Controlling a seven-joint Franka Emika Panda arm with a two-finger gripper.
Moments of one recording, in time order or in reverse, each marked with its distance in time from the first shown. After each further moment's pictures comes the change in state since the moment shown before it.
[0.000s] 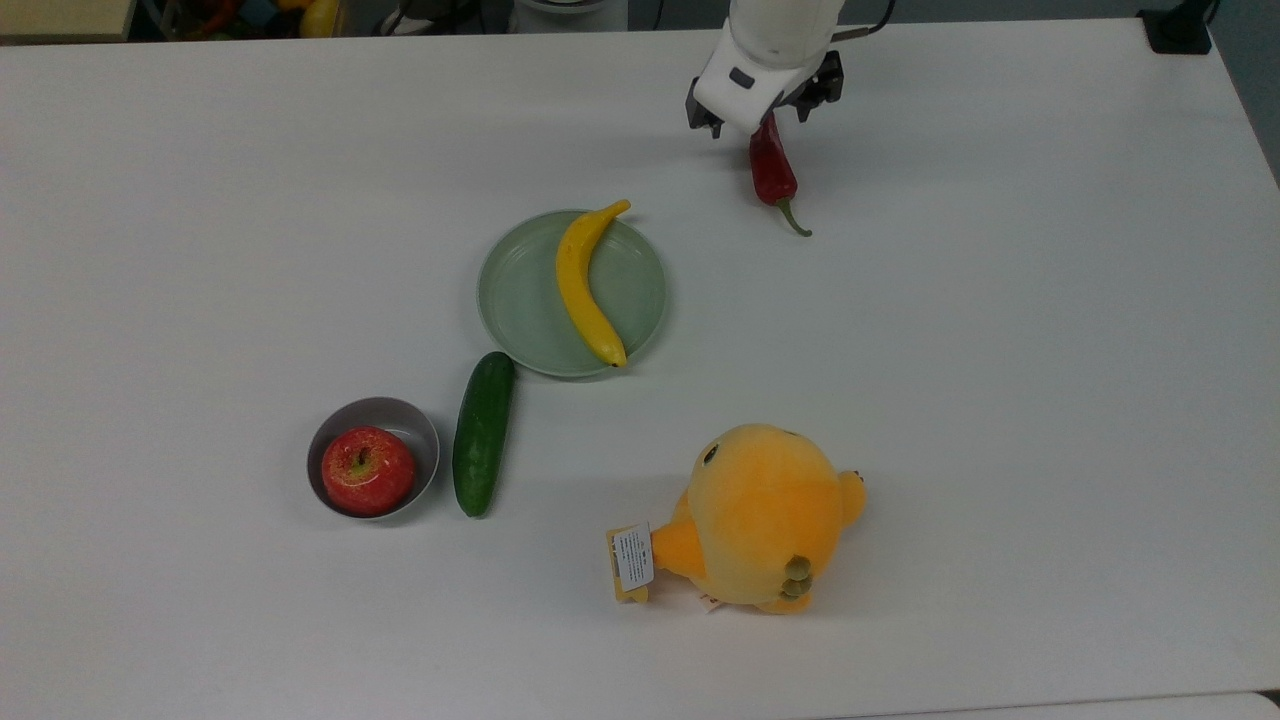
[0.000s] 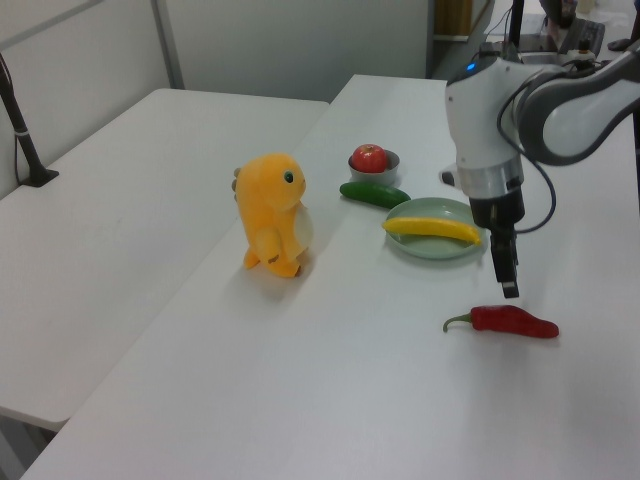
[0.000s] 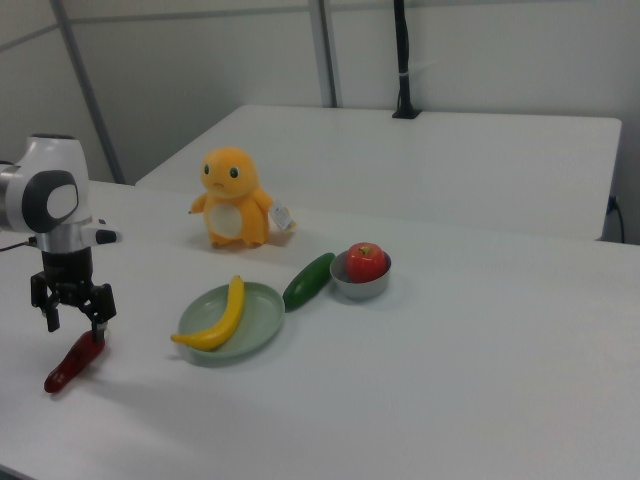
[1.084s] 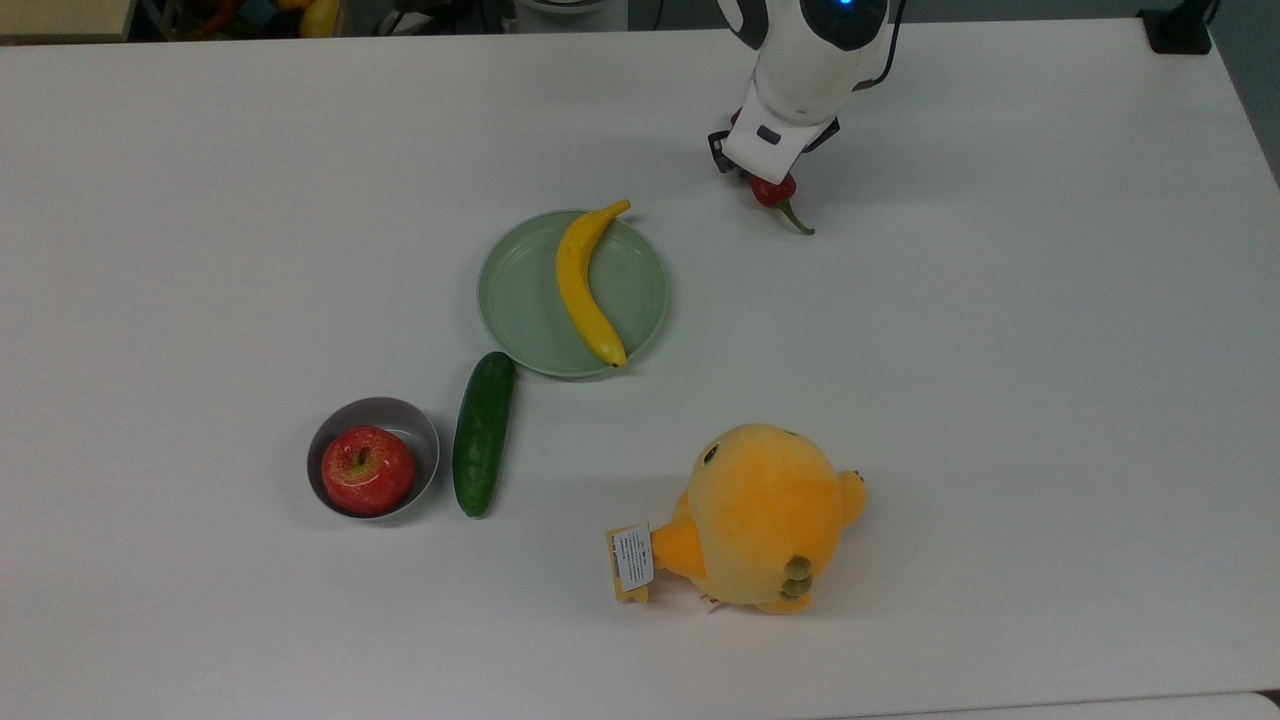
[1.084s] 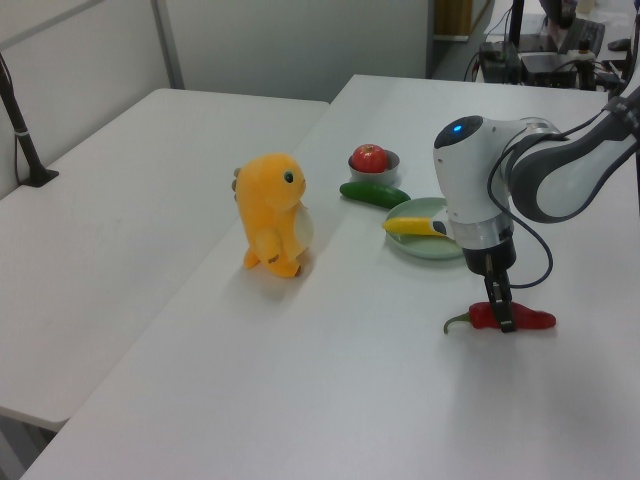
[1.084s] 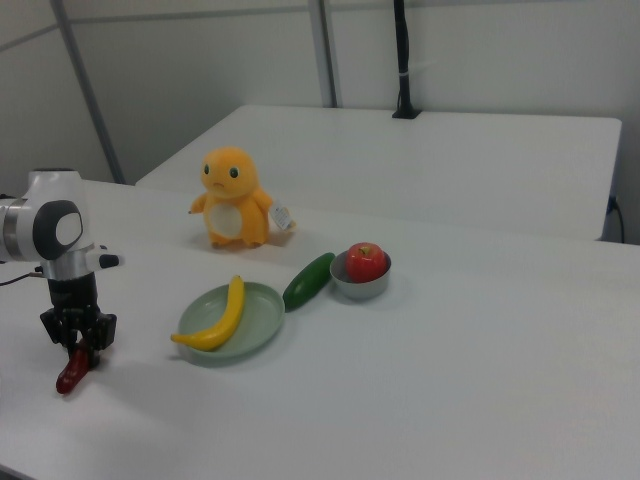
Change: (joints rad) arm 0.019 0.129 0.032 0.000 -0.088 0.098 0.000
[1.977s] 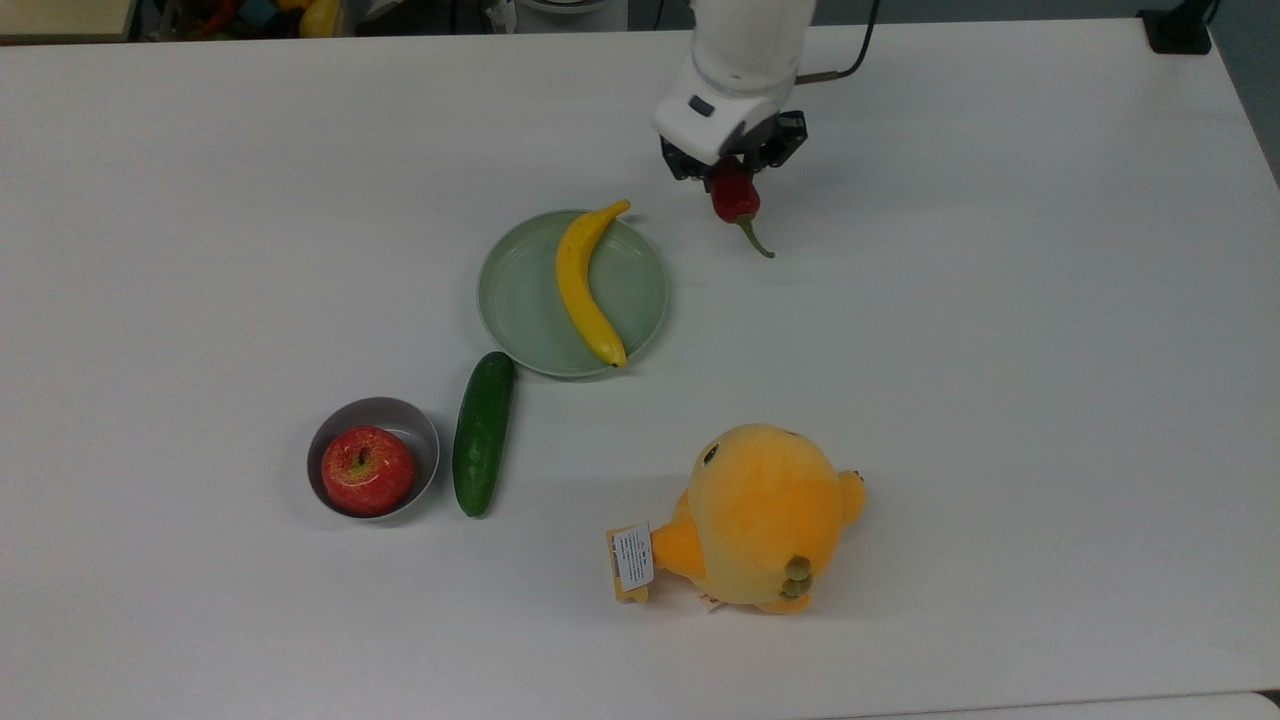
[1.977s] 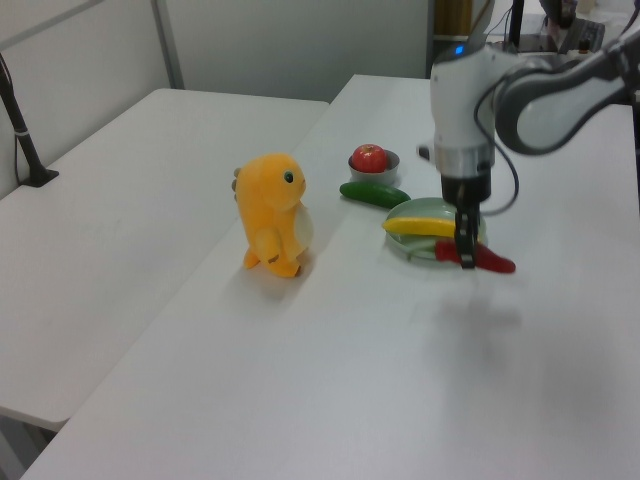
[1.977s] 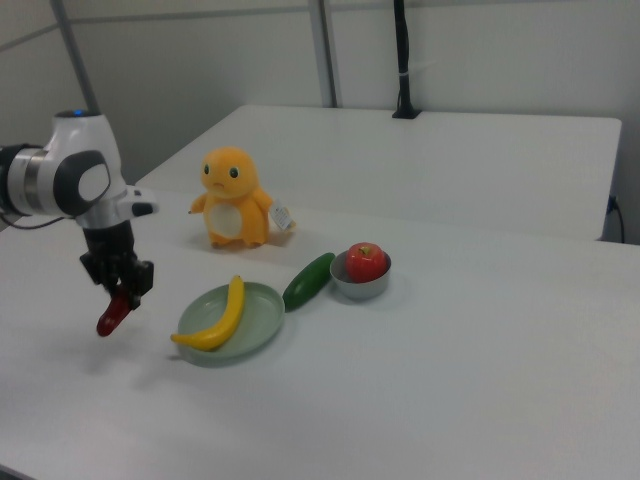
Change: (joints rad) arm -0.146 -0.098 -0.004 0.084 0.000 0.011 0.017
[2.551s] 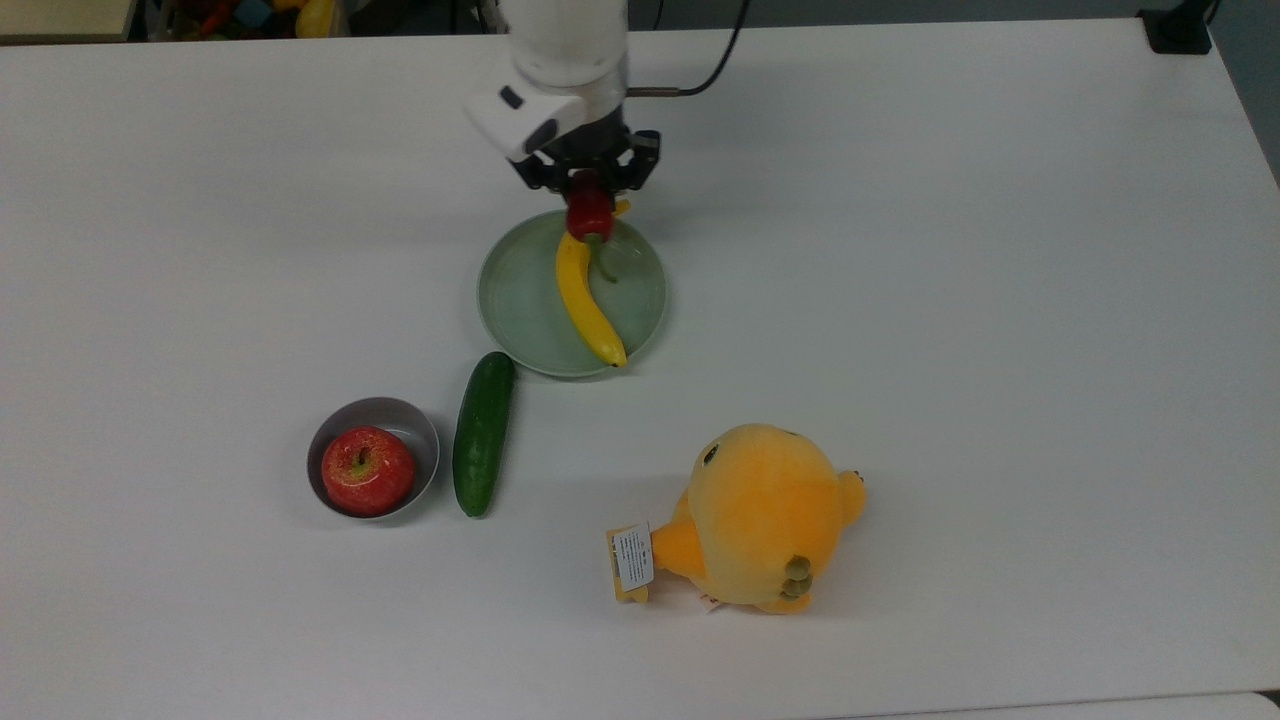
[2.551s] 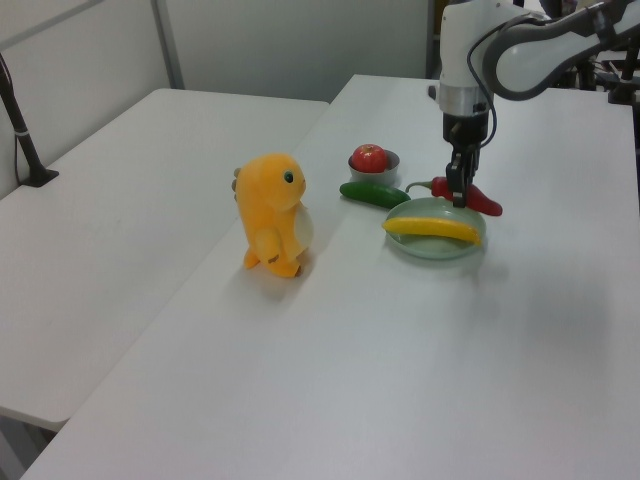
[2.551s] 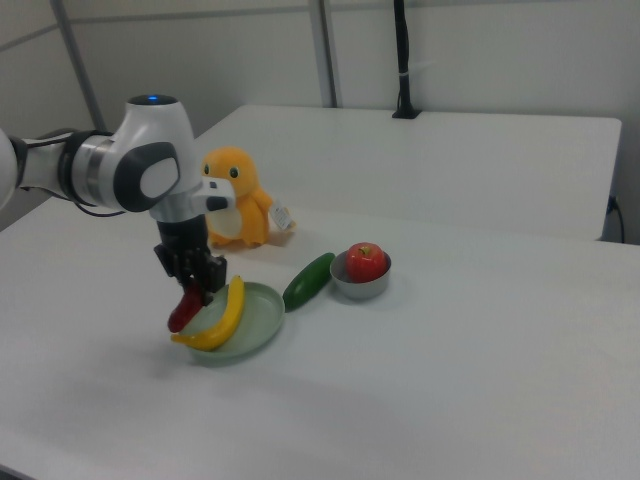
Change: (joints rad) arm -0.141 -0.021 -0.100 0.019 -0.006 0.000 -0.089
